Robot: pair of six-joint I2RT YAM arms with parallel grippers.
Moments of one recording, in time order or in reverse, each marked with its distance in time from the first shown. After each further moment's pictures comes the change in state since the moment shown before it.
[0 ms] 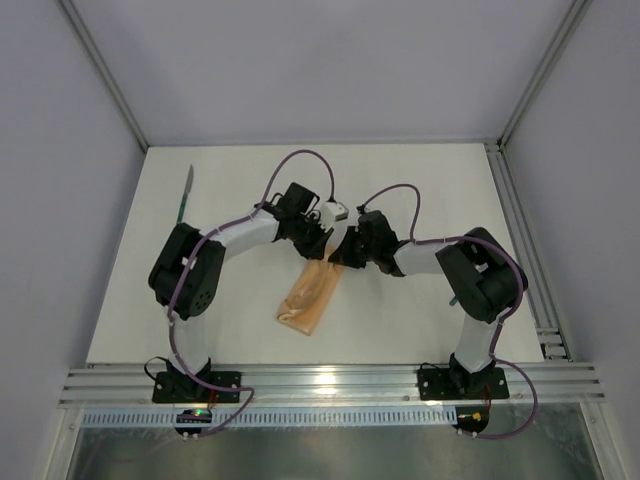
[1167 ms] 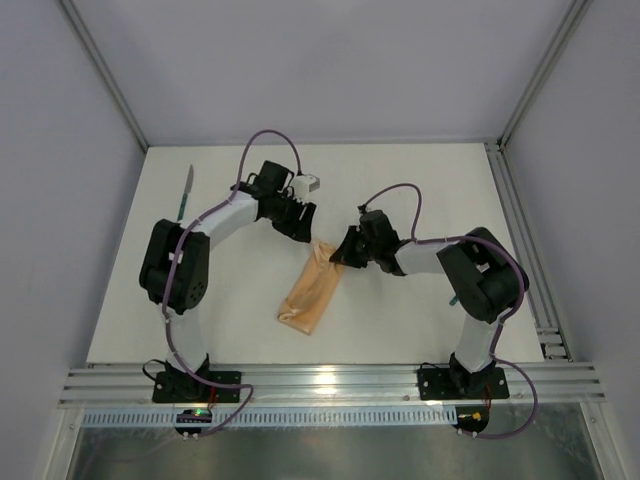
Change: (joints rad) left arm 0.152 -0.026 0.111 -0.109 -0.021 -0.159; right arm -0.011 -0.005 -0.004 -0.008 -0.006 -0.005
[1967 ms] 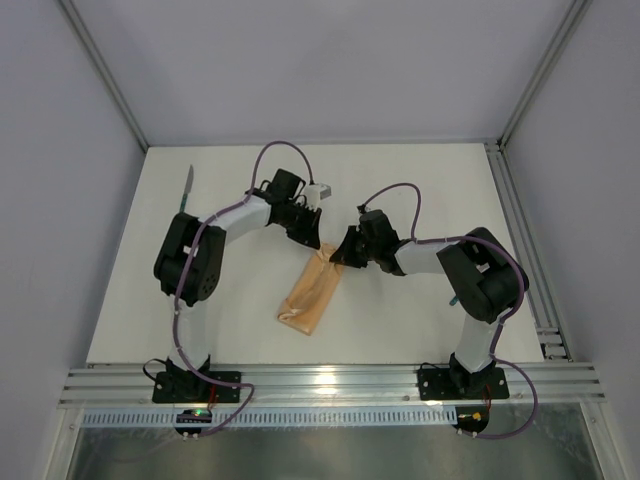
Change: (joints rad) left arm -0.033 0.128 0.007 0.071 0.125 -0.090; right arm 0.000 0.000 0.004 -0.007 -0.001 -0.015
